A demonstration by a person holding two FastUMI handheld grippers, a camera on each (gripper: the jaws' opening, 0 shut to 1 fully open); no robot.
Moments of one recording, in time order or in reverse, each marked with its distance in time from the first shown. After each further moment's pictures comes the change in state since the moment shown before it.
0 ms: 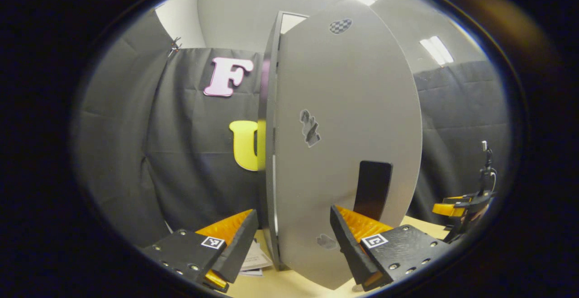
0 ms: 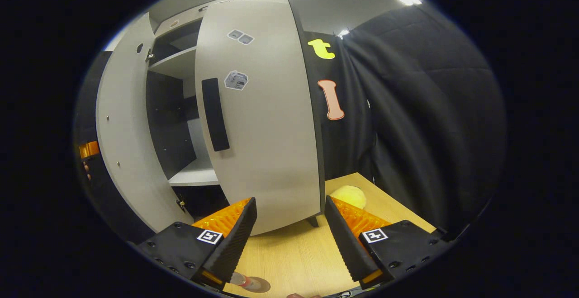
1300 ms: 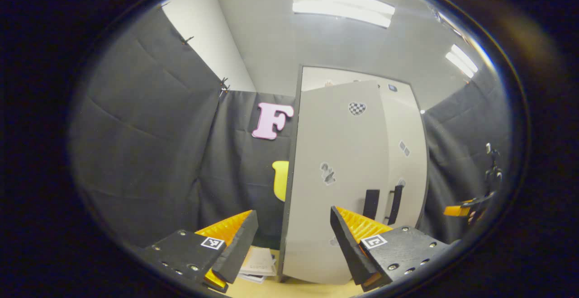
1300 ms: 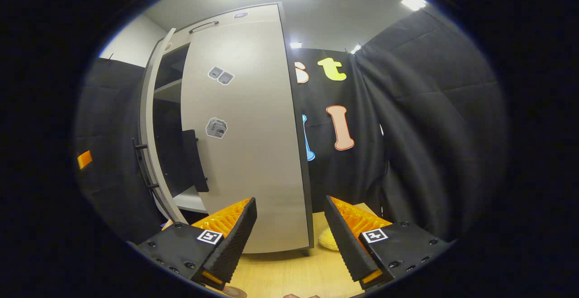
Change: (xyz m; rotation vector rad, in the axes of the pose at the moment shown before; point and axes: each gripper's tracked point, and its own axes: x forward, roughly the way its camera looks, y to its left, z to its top) left arm -0.123 -0.056 0.035 0.031 -0.235 0.426; right arm 0.025 -0.057 0.101 -0.042 -0.145 0.159
